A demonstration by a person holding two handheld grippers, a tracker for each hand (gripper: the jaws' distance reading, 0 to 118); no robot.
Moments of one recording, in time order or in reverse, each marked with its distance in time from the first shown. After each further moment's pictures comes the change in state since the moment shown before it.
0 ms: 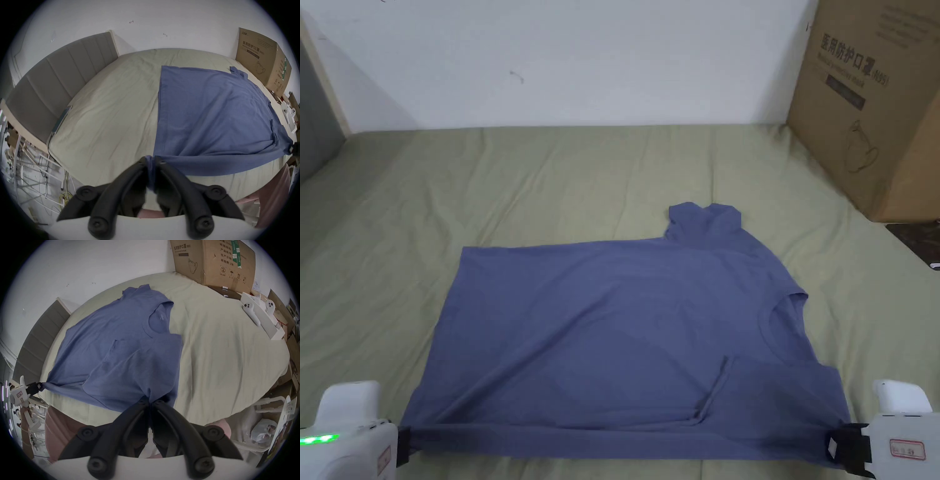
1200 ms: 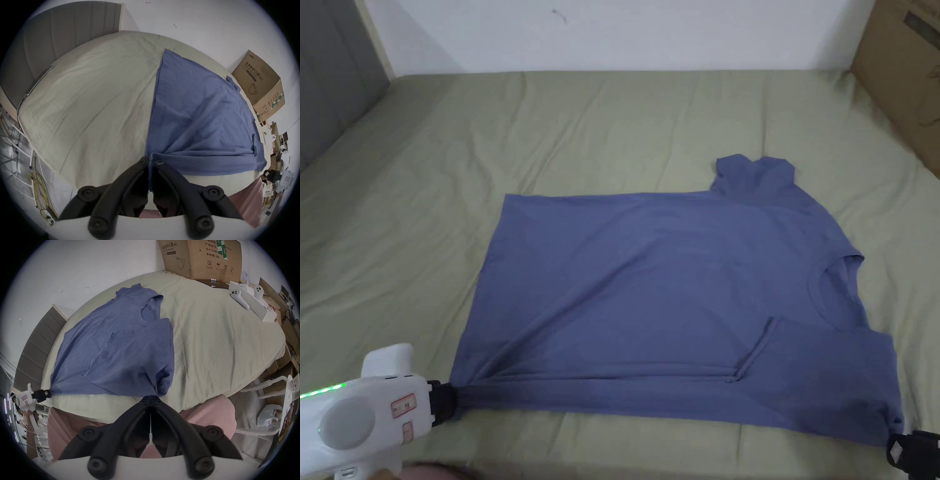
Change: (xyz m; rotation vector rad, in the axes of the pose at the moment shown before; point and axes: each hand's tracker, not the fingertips) left arm -0.030 -0.011 -0.037 -0.115 -0.254 0.213; right arm 0.001 -0.029 0.018 0.014 -0.002 -0.106
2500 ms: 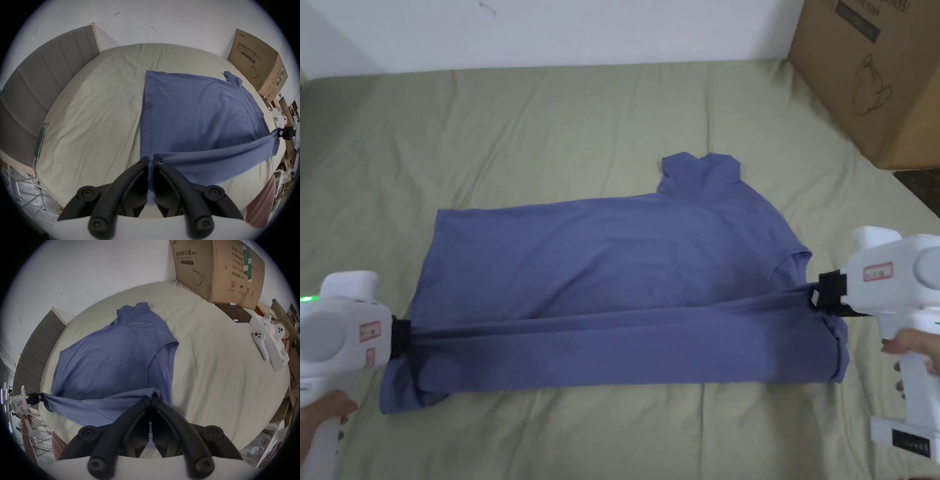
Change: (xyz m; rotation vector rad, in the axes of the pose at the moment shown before) left arm 0.071 0.135 -0.028 0.016 0.106 -0.256; right arm -0.022 0.193 -0.075 0.027 -0.011 0.110
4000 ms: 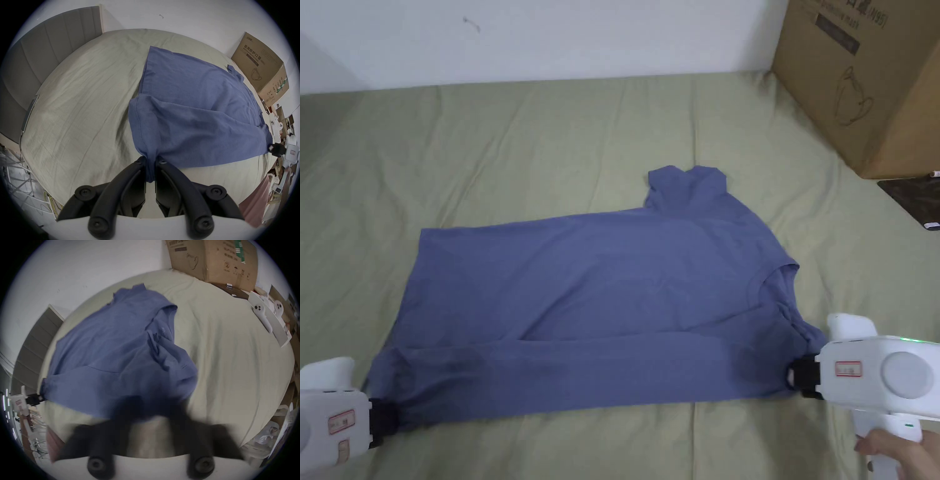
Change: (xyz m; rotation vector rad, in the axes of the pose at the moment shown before) left arm -0.011 -0.068 -0.002 -0.095 -0.071 0.112; right arm -0.006 -0.088 -0.015 -0.059 -0.065 -0.079
